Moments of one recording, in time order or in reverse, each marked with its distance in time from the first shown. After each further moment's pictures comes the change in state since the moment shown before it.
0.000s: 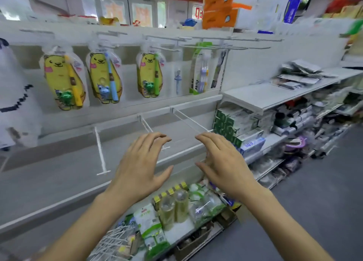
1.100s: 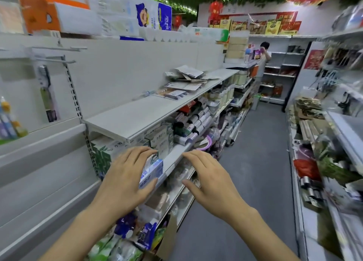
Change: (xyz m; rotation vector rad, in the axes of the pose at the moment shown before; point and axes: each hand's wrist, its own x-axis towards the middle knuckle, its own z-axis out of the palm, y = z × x) left_hand 0.301 0.300 0.234 -0.201 -0.078 0.342; right_hand -0.118 0.388 -0.119 -0.175 0.026 0.410
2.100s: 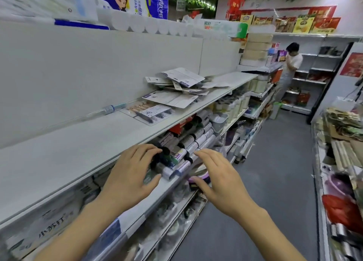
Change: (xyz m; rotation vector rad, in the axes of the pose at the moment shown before) left_hand 0.336 -0.009 0.213 0.023 -0.027 -0.073; right_hand 0.219 0.353 0.071 0.025 -0.027 -0.021
